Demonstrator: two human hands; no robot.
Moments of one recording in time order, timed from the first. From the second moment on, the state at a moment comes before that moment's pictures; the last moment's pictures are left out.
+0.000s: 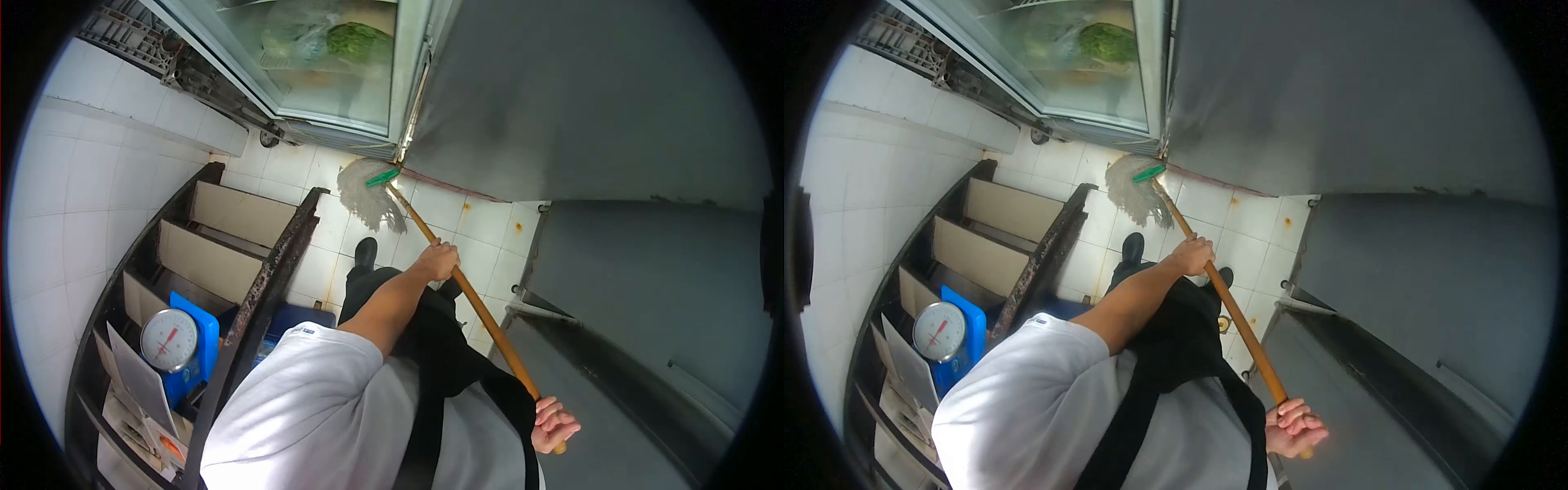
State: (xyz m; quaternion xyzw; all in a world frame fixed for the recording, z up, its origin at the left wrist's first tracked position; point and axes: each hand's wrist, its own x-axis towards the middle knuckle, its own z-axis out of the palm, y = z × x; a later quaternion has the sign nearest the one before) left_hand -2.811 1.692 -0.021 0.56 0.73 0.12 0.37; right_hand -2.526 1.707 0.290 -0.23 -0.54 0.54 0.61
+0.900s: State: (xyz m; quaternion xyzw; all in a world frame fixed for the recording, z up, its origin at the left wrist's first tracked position) left_hand -3.113 1.453 -0.063 0.22 0.93 0.22 0.19; right_hand -2.893 1.642 0.234 -0.03 -0.54 0.74 0.40
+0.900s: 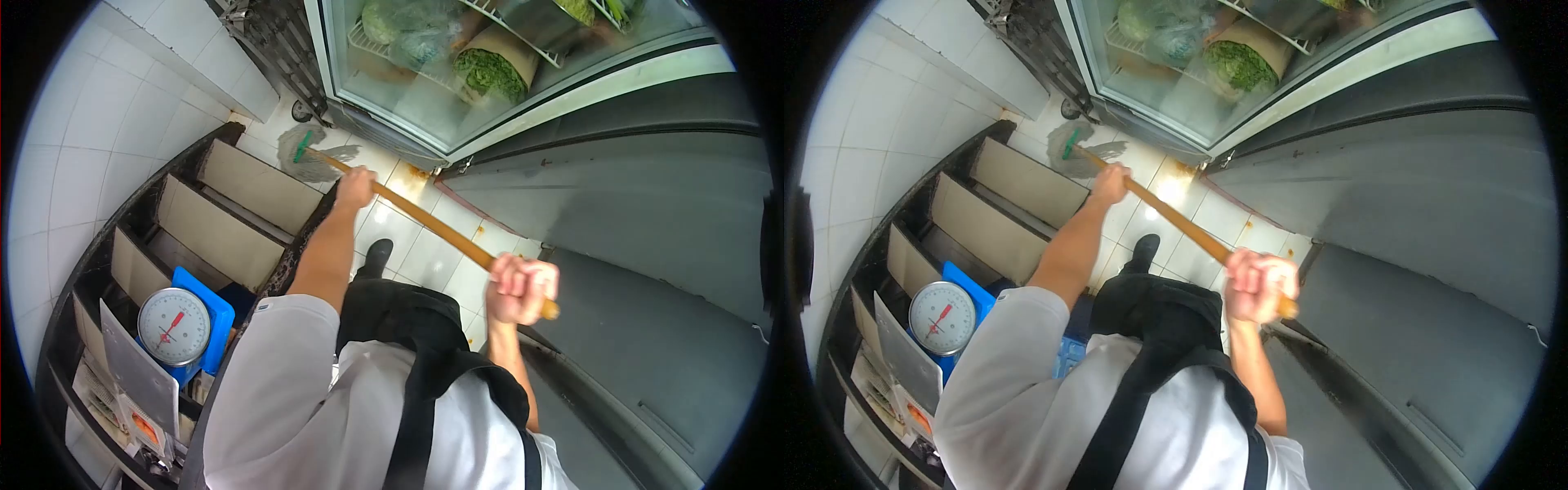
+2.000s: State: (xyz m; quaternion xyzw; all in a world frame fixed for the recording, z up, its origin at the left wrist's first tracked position) left_hand -2.878 1.666 0.046 0.41 0.83 0.31 0.21; right_hand -2.685 1.775 0.336 -0.01 -0.61 0.72 0.34
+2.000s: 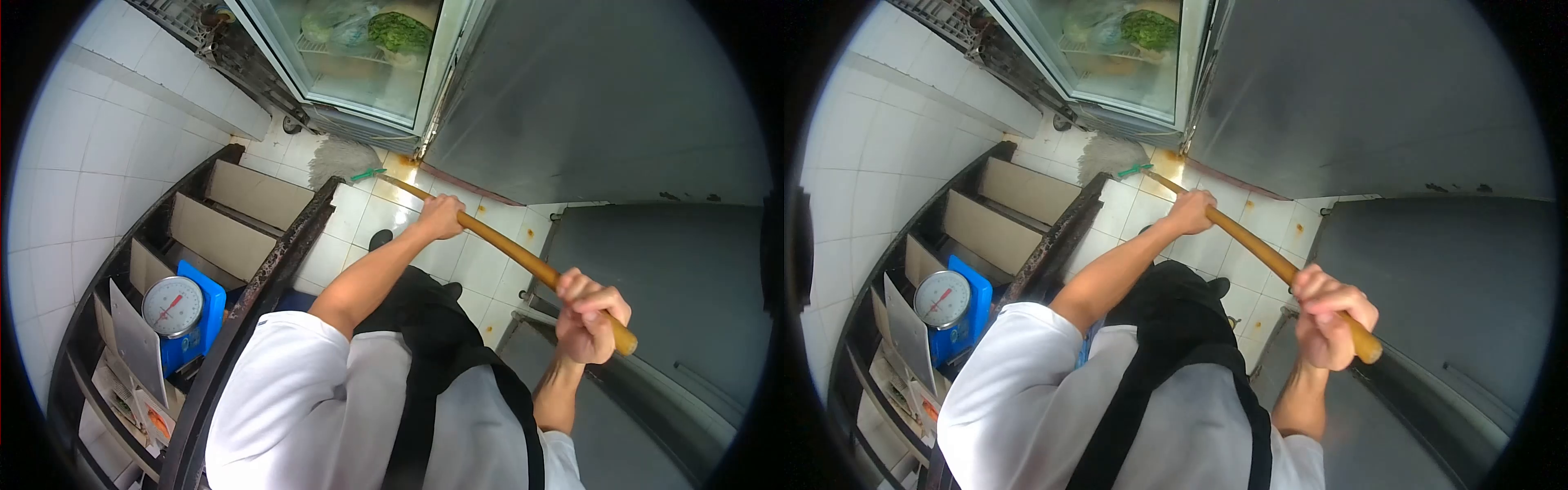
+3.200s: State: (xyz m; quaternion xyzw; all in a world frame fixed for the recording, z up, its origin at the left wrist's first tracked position) left_hand -3.057 1.543 0.134 0.15 0.74 0.60 -0.26; right_hand -2.815 1.723 0.581 0.15 -0.57 0.72 0.38
